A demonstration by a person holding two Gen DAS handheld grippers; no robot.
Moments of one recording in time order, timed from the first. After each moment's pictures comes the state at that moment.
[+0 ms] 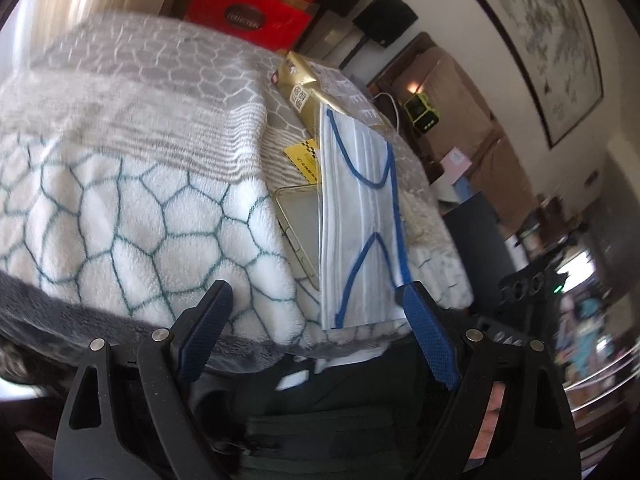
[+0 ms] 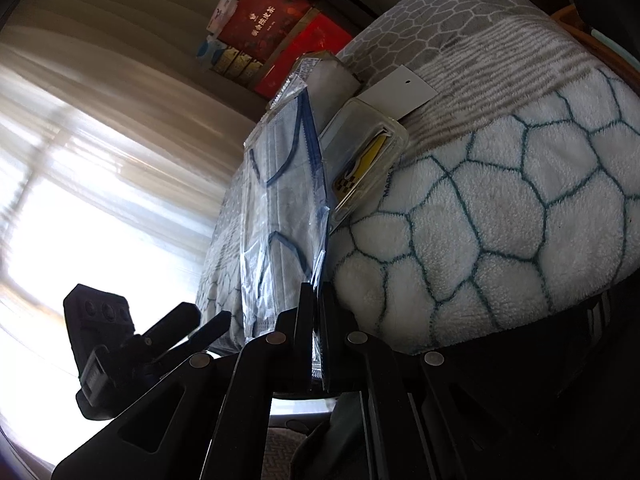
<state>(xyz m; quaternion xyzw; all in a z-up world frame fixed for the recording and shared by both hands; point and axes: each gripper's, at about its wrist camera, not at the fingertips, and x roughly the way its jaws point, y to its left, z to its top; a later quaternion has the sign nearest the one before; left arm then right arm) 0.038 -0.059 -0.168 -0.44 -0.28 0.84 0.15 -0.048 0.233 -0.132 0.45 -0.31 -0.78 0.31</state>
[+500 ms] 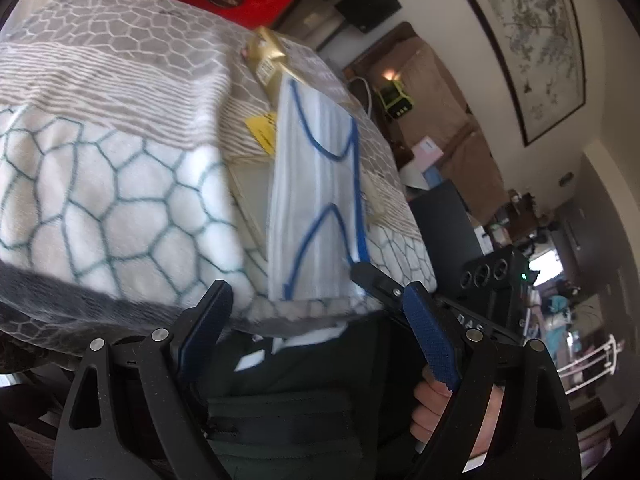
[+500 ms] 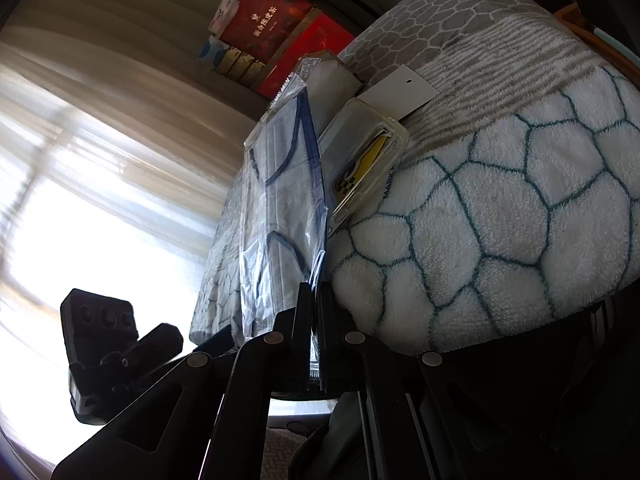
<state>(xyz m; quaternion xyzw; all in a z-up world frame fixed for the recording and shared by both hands) 0.041 -0.038 -0.169 -0.45 -0.30 0.82 0.20 -0.056 0.226 -0.136 0.45 -0.31 -0.78 0.31</state>
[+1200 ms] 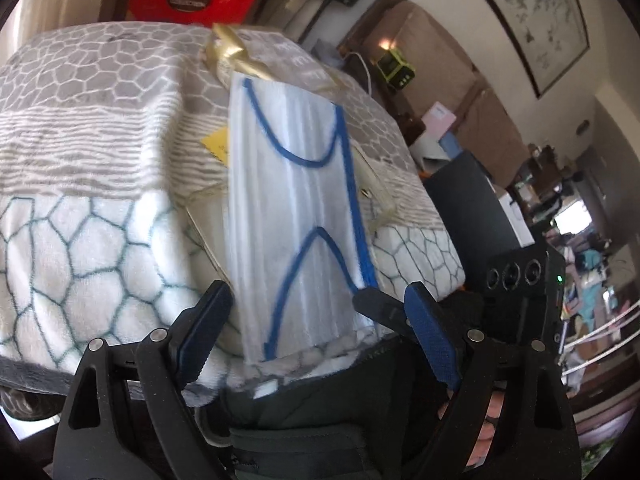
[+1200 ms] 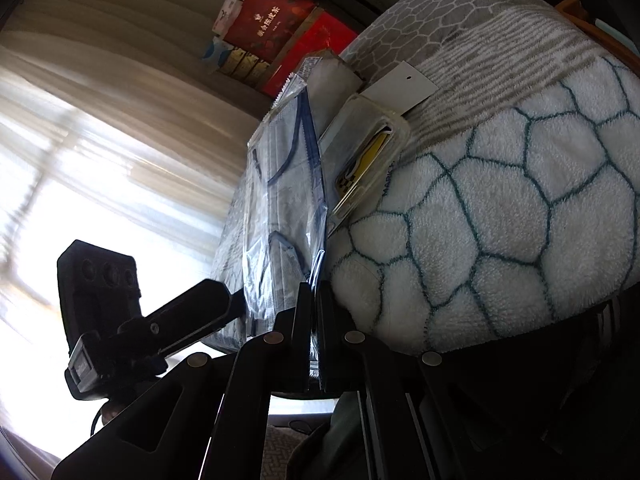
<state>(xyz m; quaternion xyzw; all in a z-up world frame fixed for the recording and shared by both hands) 0.009 -0.008 -0.161 -0.48 -0.20 0.83 0.20 -0.048 0.234 -0.147 0.45 -0.33 -0.77 0.33</state>
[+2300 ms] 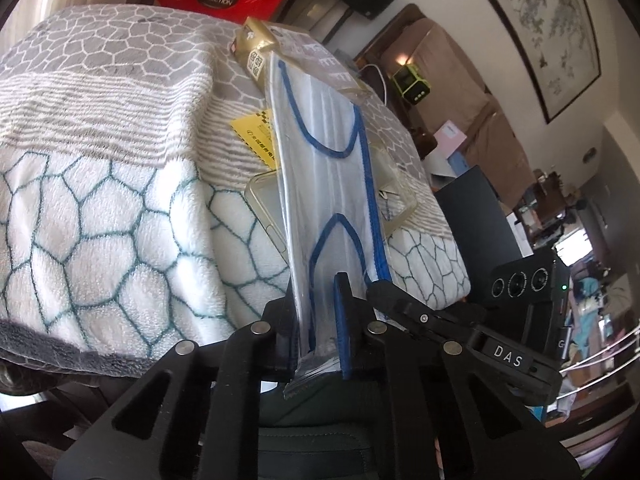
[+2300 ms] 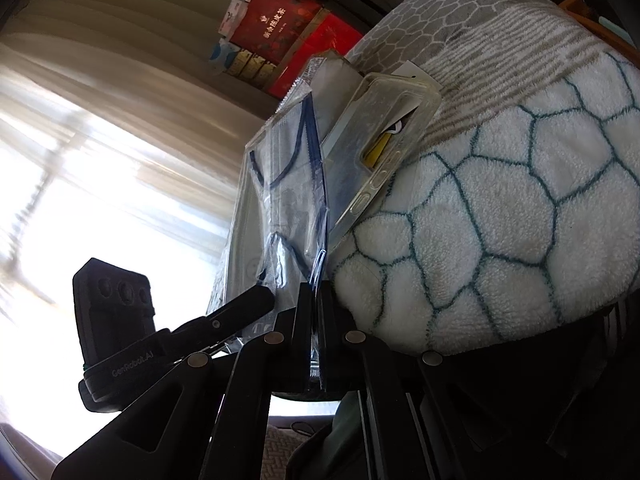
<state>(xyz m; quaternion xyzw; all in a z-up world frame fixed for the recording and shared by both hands) 0.018 -0.016 -0.175 -0.46 -0.24 0.84 0.16 -0.045 0.219 -0.149 0.43 -0.32 -0.77 0.34</state>
